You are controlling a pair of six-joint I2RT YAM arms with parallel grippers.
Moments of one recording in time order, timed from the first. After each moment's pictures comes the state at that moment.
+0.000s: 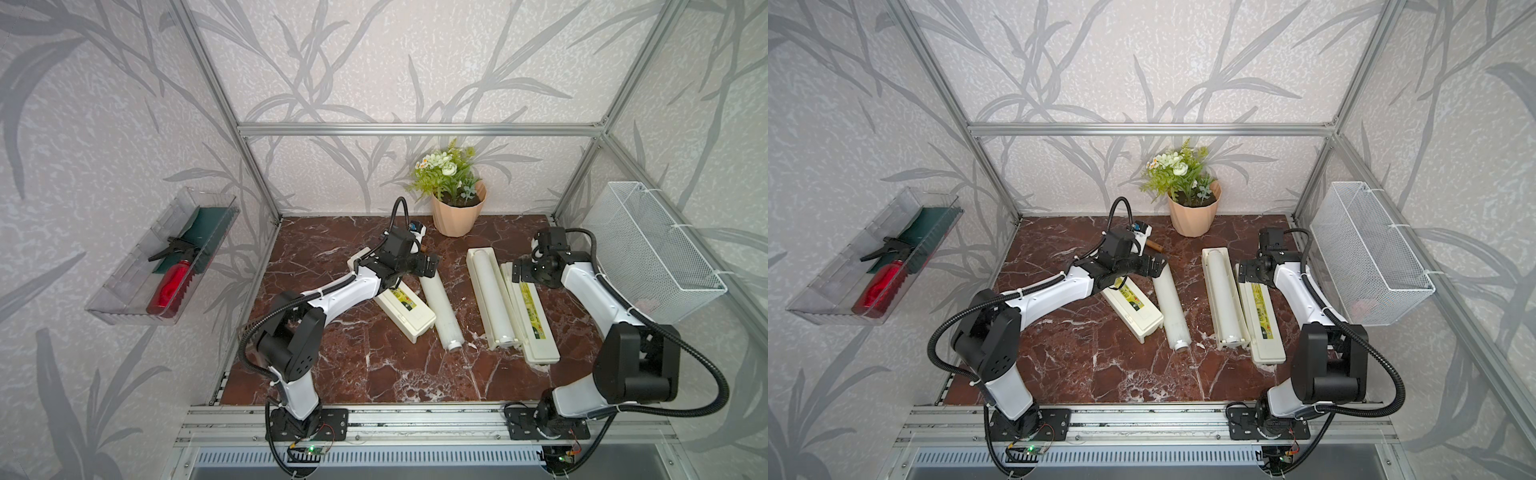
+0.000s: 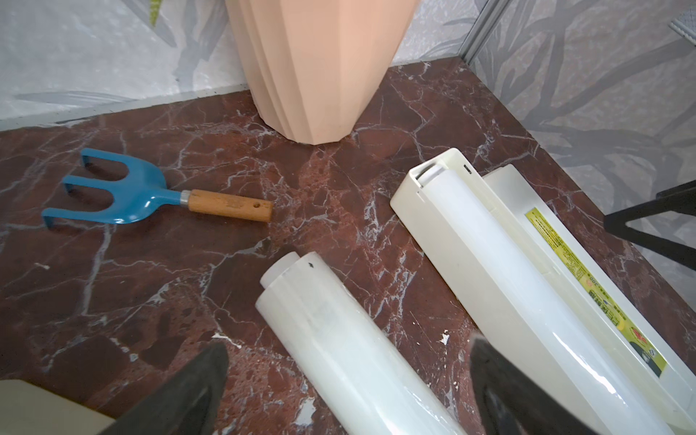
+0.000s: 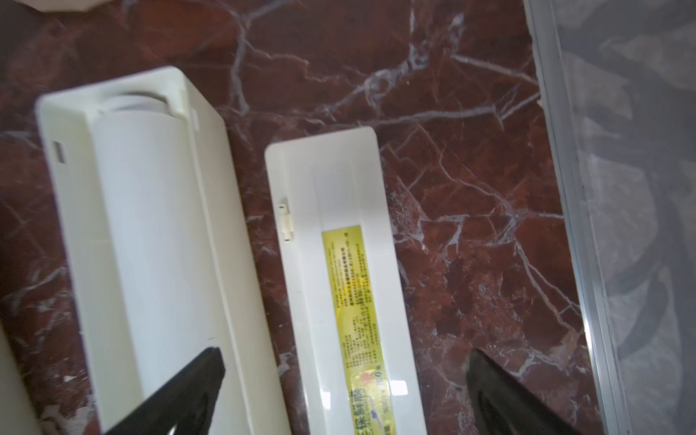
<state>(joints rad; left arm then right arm) -0.60 1.77 1.27 -0.09 0.07 -0.25 -0.03 1.55 1.15 -0.71 0.09 0.12</state>
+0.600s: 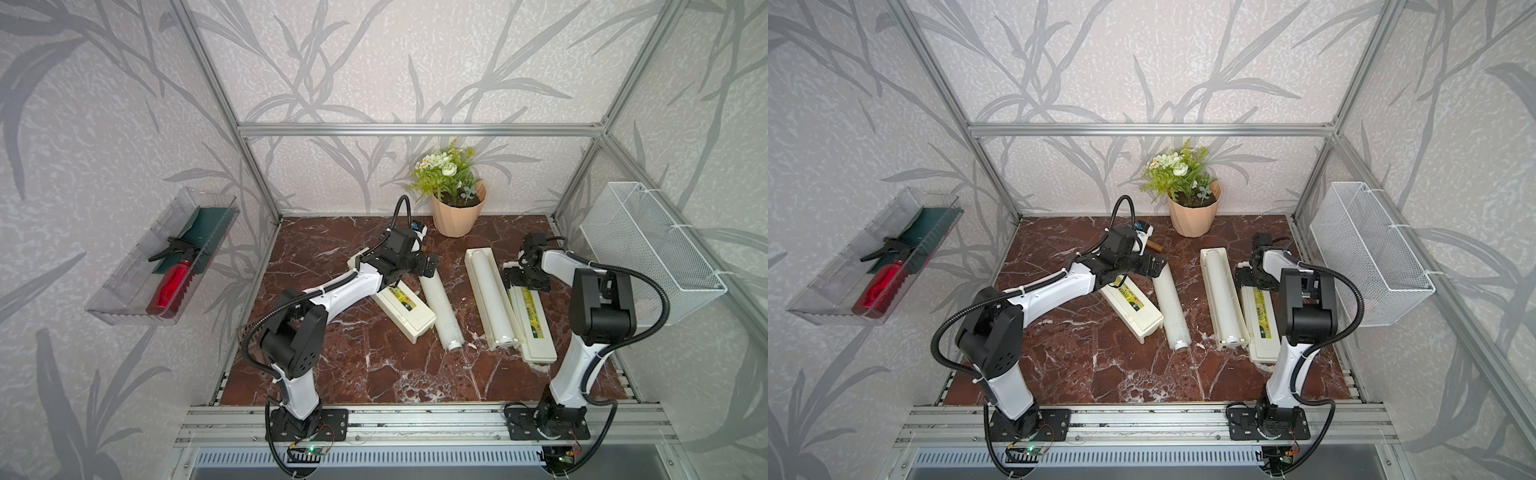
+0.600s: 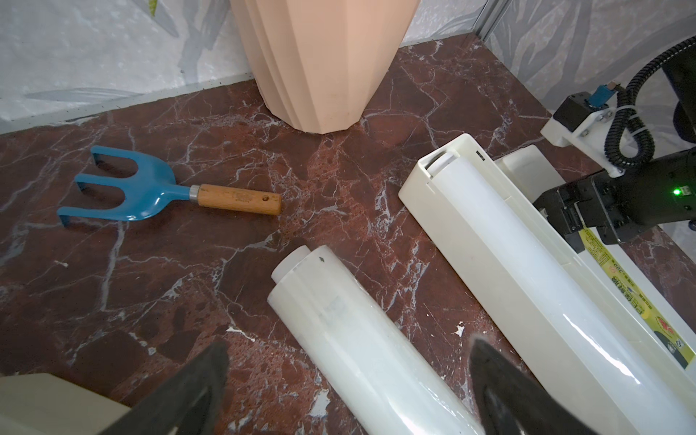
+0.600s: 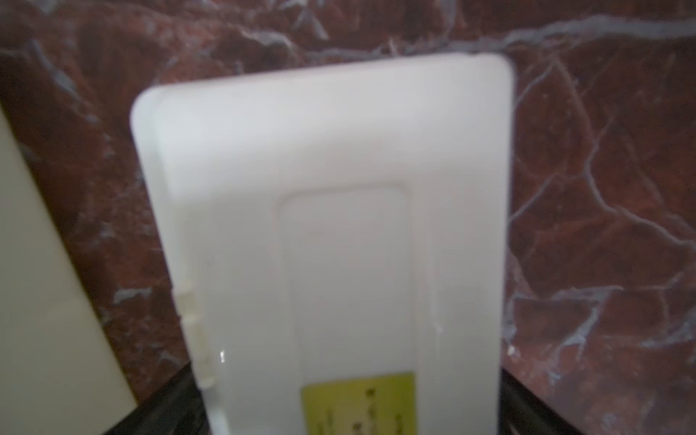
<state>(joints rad) -0.60 1.79 1.33 -0.17 0.05 -0.20 -0.06 1.95 1.29 -0.64 0.06 0.07</state>
